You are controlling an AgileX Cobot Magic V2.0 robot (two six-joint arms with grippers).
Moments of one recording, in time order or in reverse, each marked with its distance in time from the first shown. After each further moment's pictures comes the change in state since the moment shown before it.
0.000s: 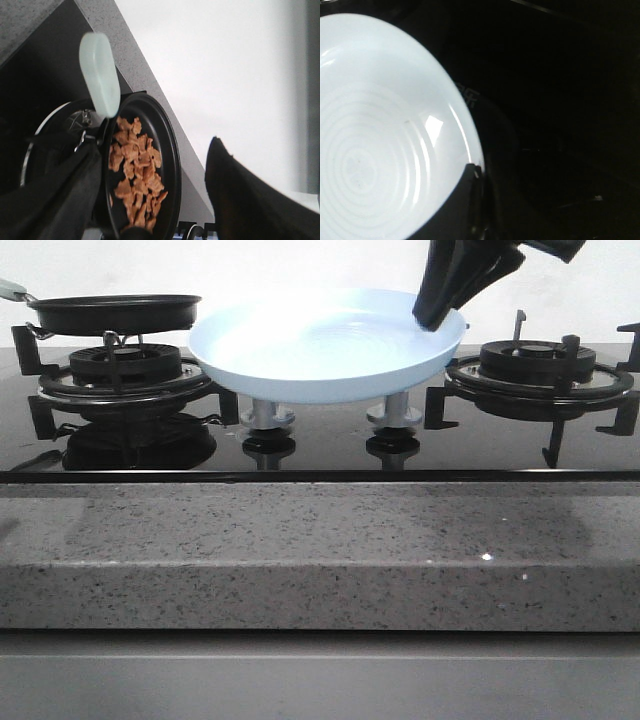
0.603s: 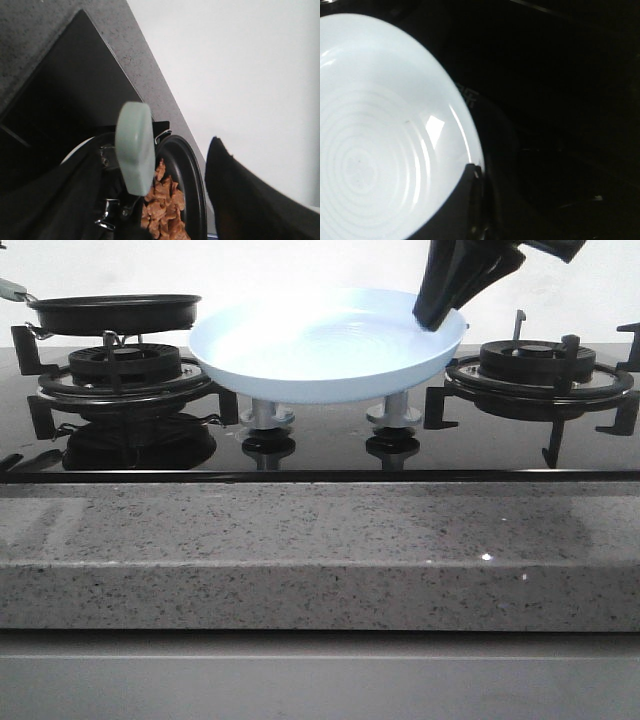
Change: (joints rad) left arm 0.000 0.222 -0.190 -0.002 0.010 0.002; right arm 0.000 0.000 0.000 0.000 0.002 0.000
